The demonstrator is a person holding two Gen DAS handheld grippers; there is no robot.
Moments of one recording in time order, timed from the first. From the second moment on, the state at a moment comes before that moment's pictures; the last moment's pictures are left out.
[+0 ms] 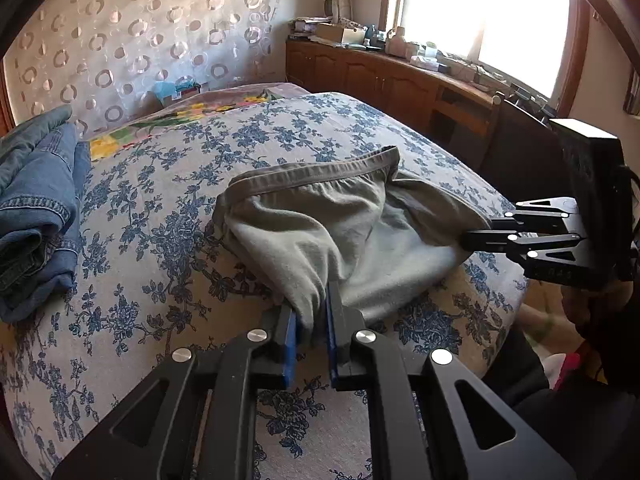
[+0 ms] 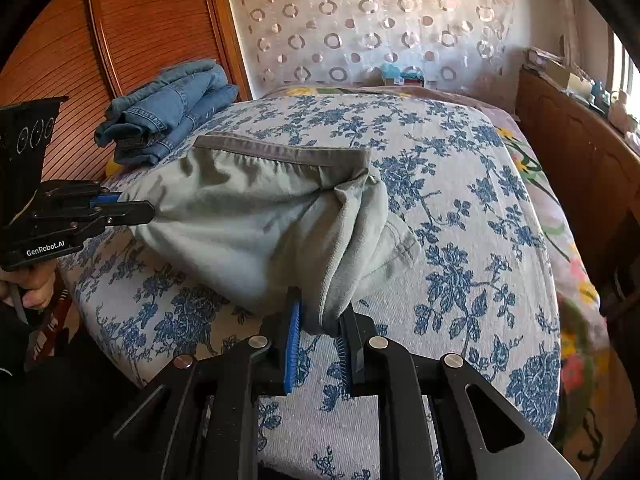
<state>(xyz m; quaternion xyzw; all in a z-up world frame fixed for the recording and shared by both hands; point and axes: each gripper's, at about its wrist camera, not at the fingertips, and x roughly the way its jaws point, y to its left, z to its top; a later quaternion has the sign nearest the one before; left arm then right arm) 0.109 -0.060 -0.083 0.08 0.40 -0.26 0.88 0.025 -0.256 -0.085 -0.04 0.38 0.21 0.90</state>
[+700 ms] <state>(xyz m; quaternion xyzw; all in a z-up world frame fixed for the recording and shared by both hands) 0.120 -0.048 -0.077 0.07 0.38 -0.25 0.89 0.015 -0.270 -0.061 -0.04 0.36 0.18 0.92</state>
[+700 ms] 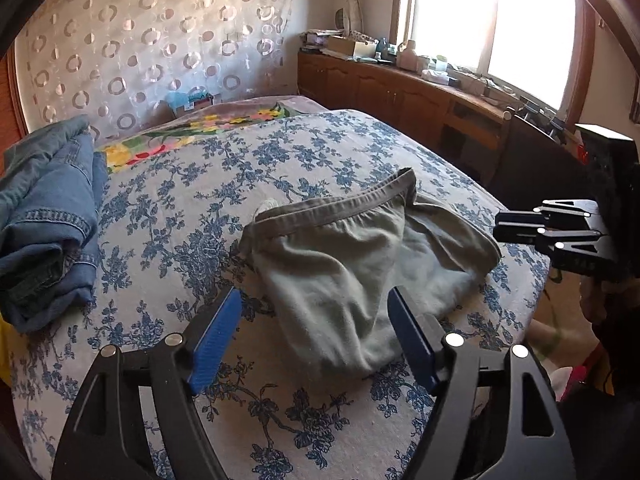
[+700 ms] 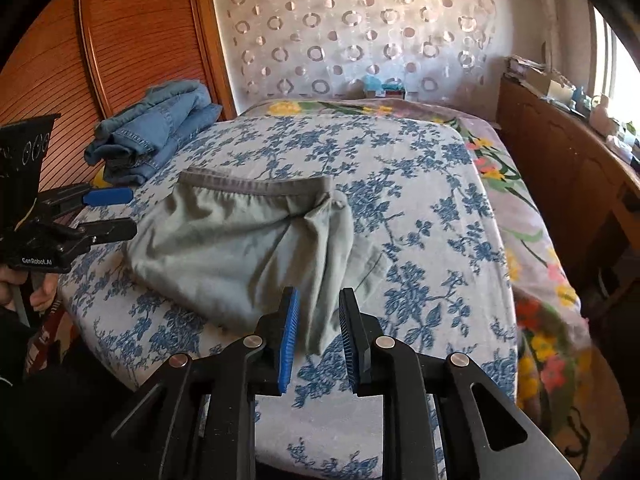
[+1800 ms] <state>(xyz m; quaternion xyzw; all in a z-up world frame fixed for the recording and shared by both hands) 0.174 -0.052 -0.098 0.06 0.40 -0.21 0.89 0.077 -0.263 -0.085 -0.03 0.36 0.15 0.92</state>
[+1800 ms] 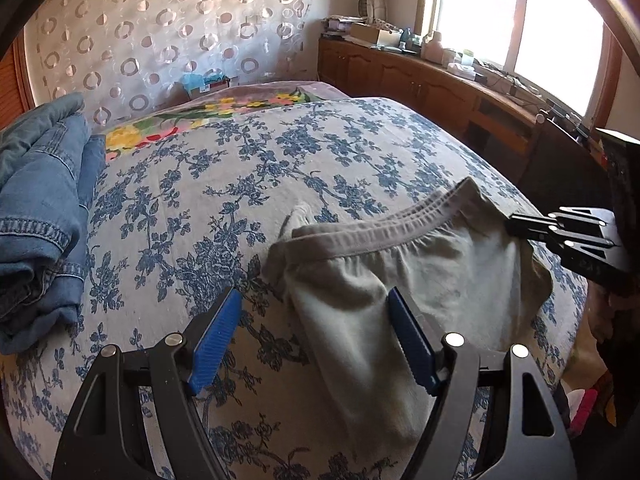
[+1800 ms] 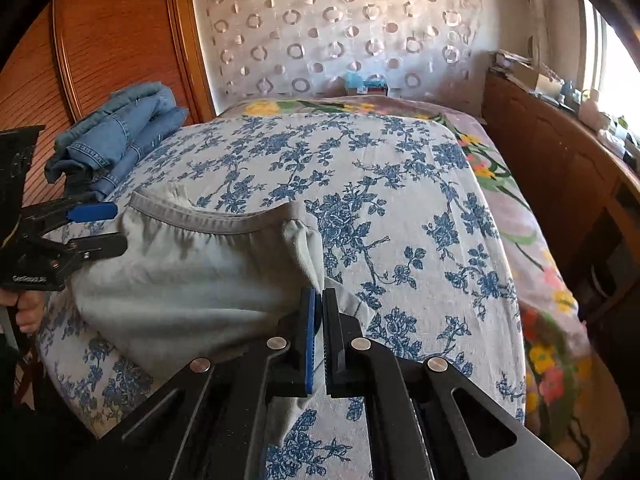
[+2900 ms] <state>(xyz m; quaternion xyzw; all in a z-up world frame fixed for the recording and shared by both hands) 0.202 -0.056 -0.102 0.04 0.41 -0.22 0.88 0.106 -0.254 -0.102 -0.03 0.36 0.16 0.92</state>
